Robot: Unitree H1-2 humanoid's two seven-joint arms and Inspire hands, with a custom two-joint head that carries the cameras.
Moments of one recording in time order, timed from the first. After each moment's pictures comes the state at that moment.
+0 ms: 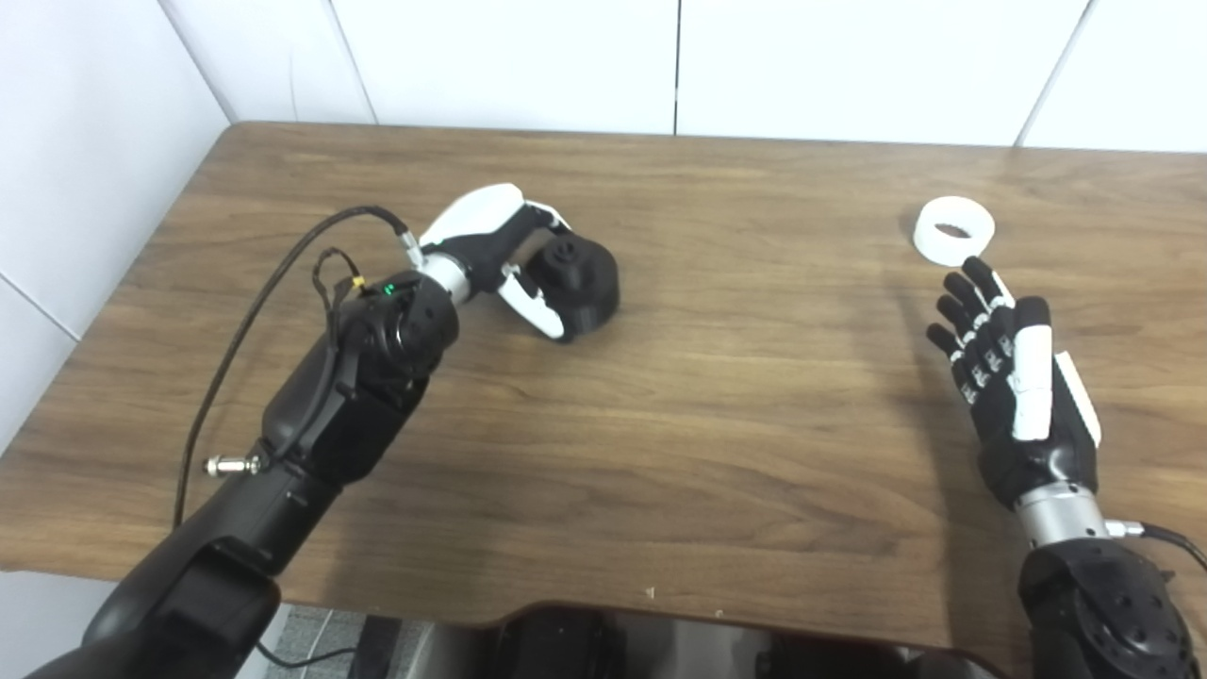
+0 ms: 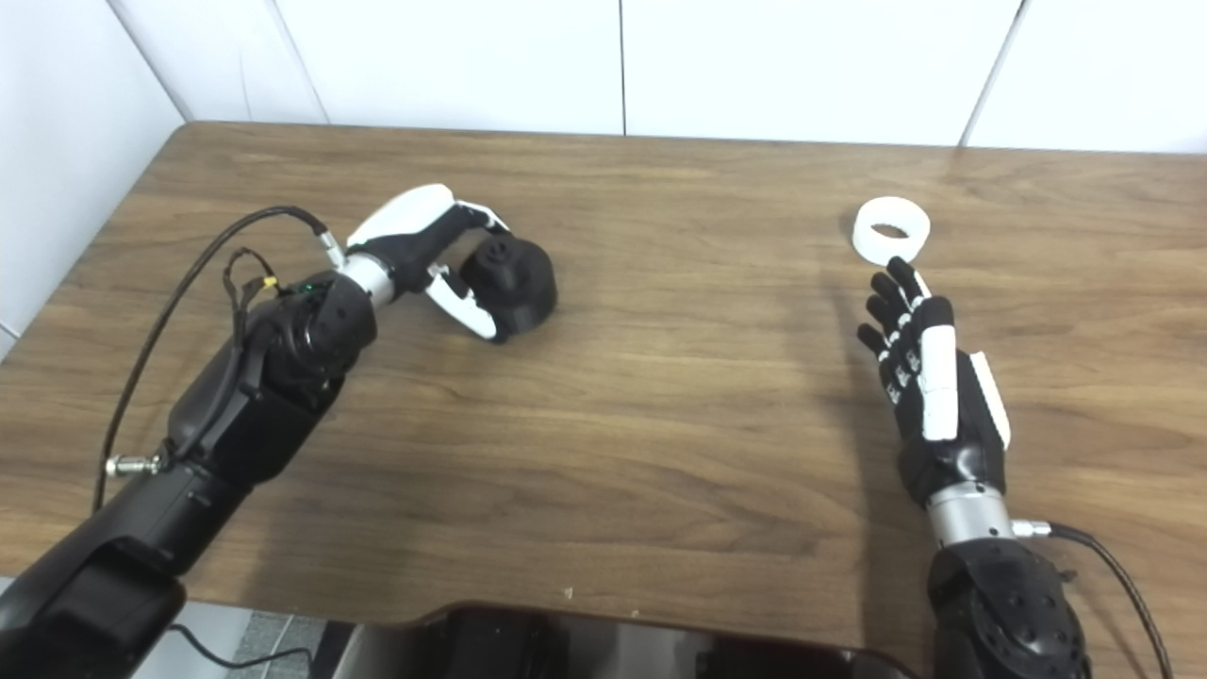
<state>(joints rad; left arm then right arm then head) -0.42 0.44 -0.37 -0.06 0.65 0.43 -0.42 0.03 -0.09 -0.06 -0.31 0.14 0.27 0.07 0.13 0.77</state>
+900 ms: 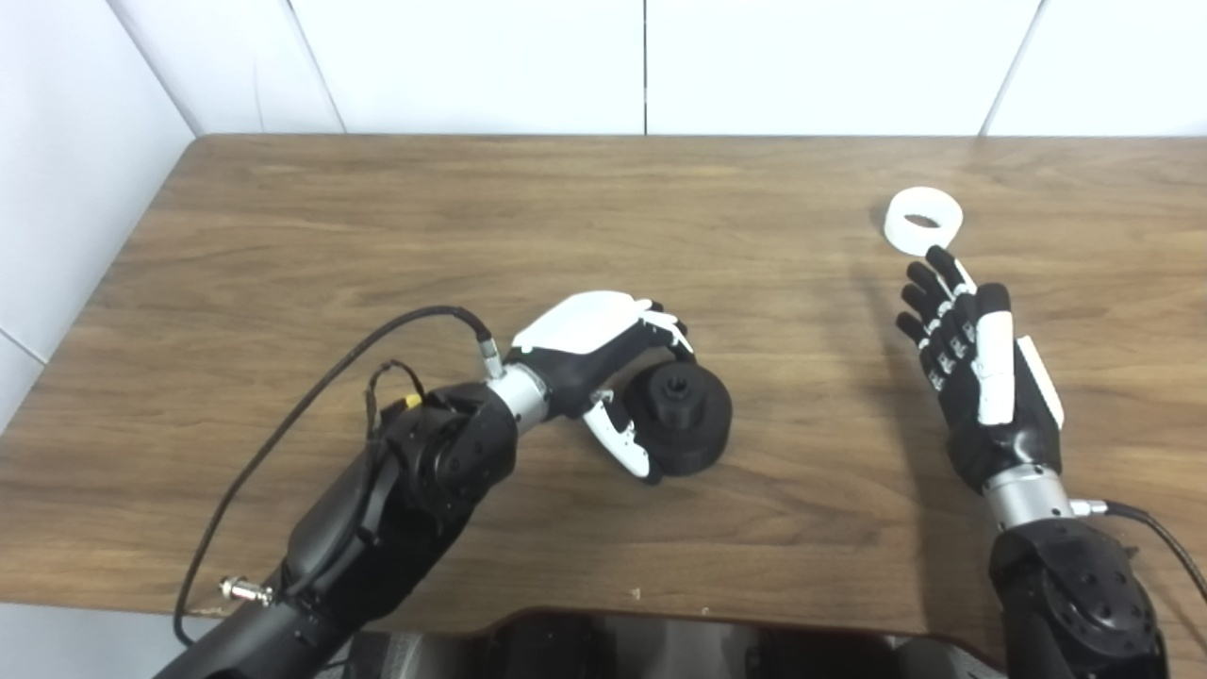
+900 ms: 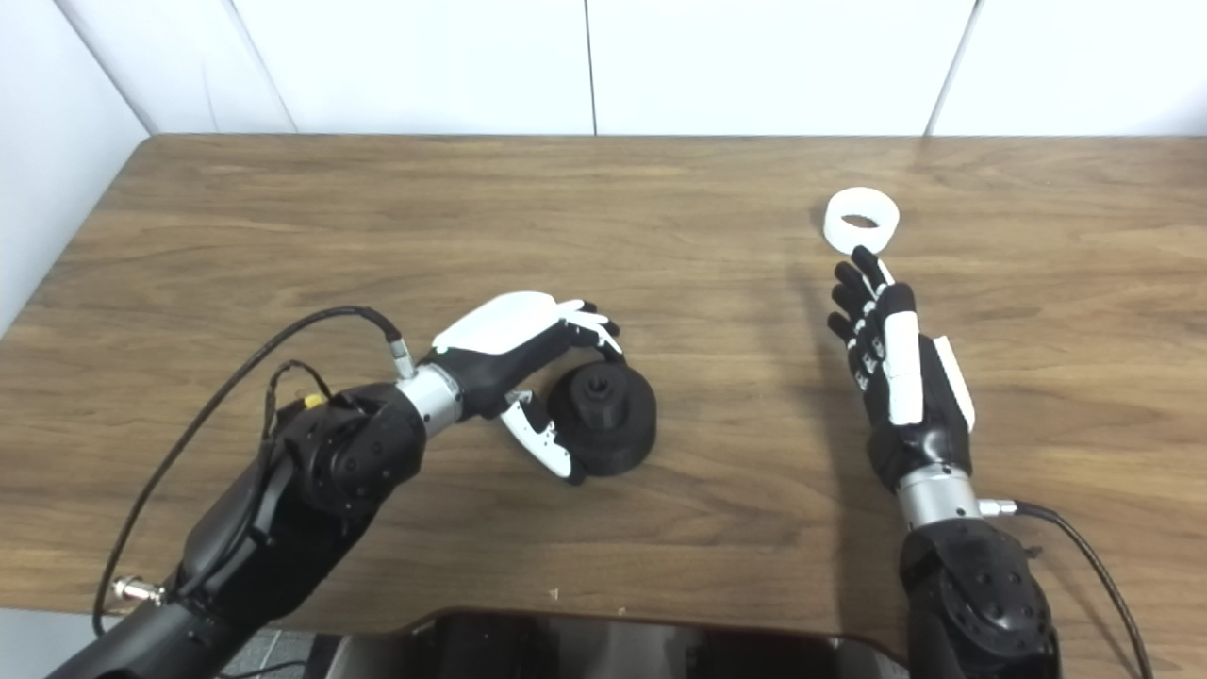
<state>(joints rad) -0.28 0.34 -0.52 -0.36 0.73 0.42 -0.57 0.03 -0.07 -0.05 -0.32 0.13 0.26 0.05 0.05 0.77</state>
